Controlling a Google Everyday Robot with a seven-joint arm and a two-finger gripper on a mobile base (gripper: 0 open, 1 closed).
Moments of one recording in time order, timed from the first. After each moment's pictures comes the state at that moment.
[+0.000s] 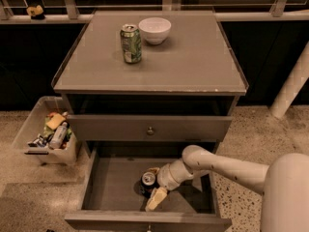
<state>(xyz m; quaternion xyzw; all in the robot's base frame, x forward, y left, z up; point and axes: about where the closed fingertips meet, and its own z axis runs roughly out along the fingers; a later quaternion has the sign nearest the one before) 0.499 0.007 0.377 -0.59 0.69 0.37 0.22</state>
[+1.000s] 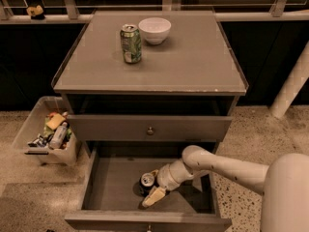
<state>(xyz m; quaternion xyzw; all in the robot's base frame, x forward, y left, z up) 0.499 0.007 0.377 -0.59 0.69 0.37 0.22</state>
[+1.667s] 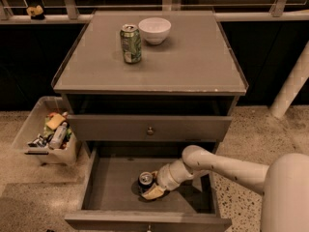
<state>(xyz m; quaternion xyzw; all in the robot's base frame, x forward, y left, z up) 0.499 0.007 0.377 -0.59 0.69 0.37 0.22</state>
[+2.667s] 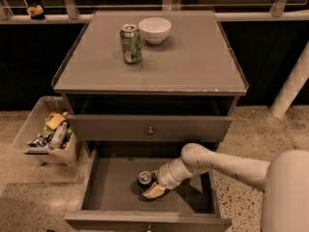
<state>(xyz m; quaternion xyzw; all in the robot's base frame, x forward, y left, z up) 0.498 0.004 0.385 -0.59 0.69 0.36 0.21</state>
